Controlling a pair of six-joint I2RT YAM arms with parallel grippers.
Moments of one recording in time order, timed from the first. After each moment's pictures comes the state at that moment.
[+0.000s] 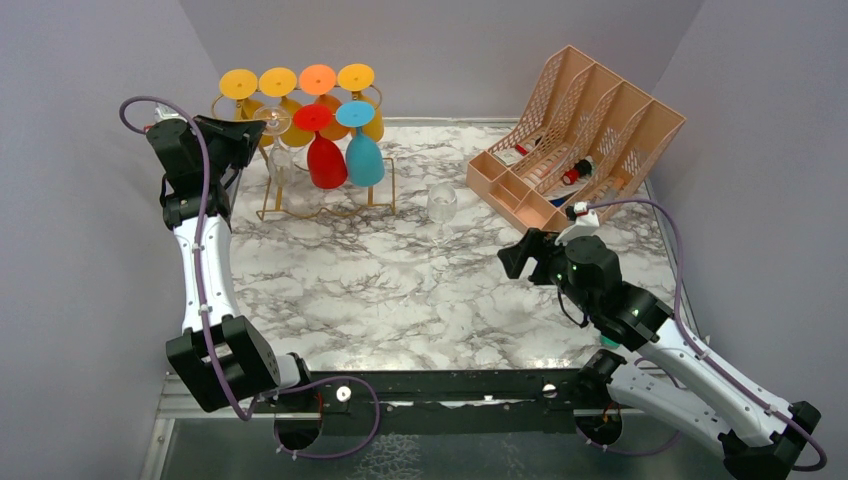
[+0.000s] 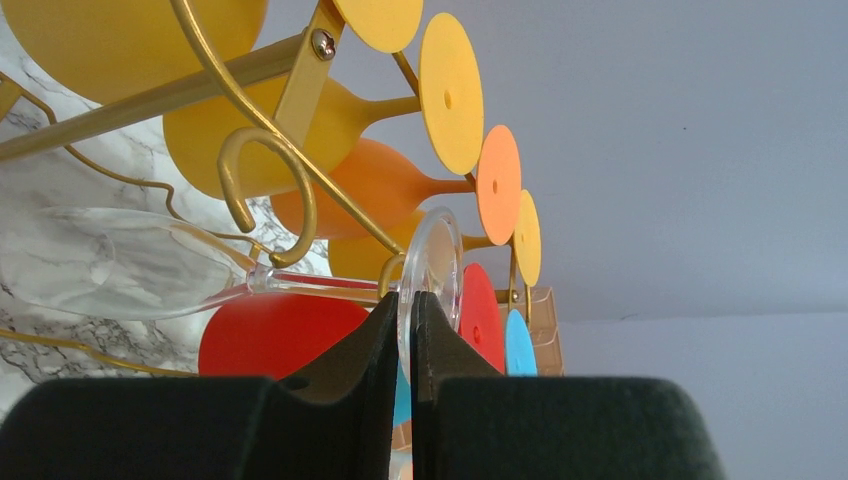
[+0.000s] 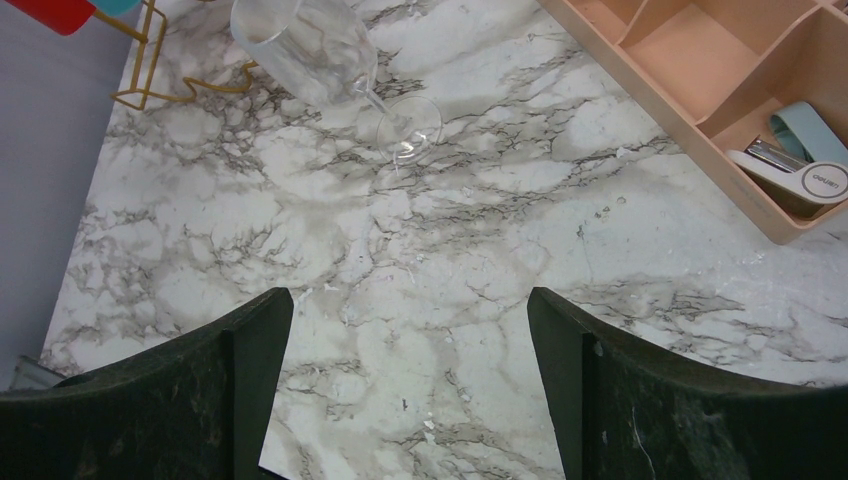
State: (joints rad) left arm 0.37 1.31 1.25 -0.09 0.48 -1.09; right arm 0.74 0.70 0.70 -0.41 0.31 0.60
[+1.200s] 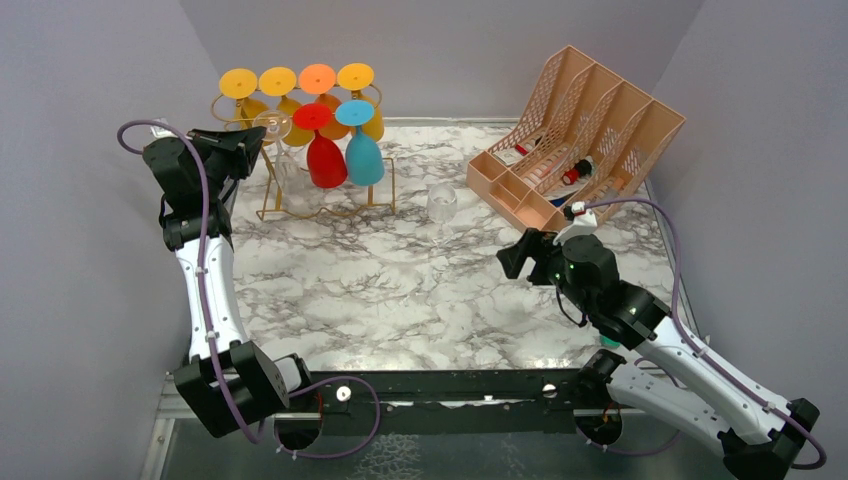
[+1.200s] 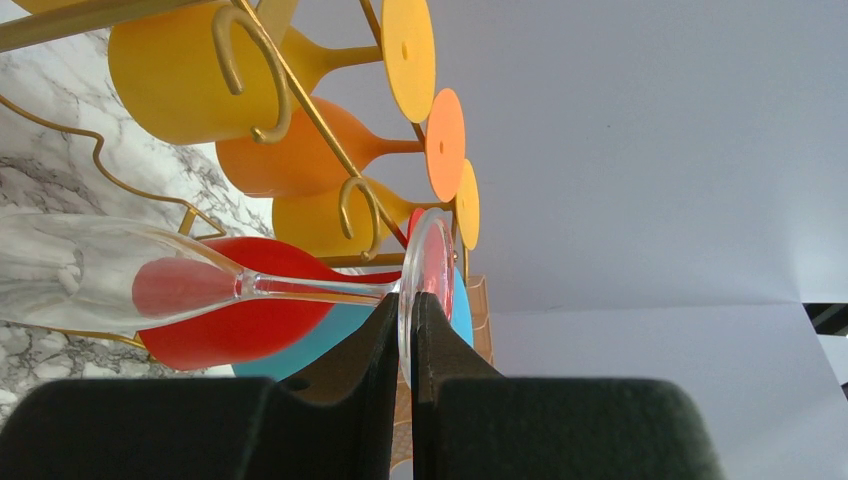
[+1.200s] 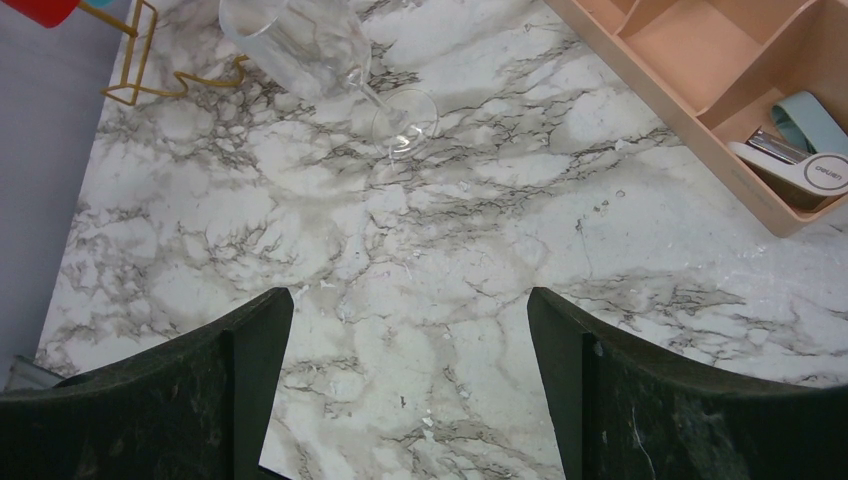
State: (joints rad) left arm 0.40 1.18 1.14 -0.04 0.53 -1.27; right arm 0.74 0.71 0.70 -0.41 0.31 0.61
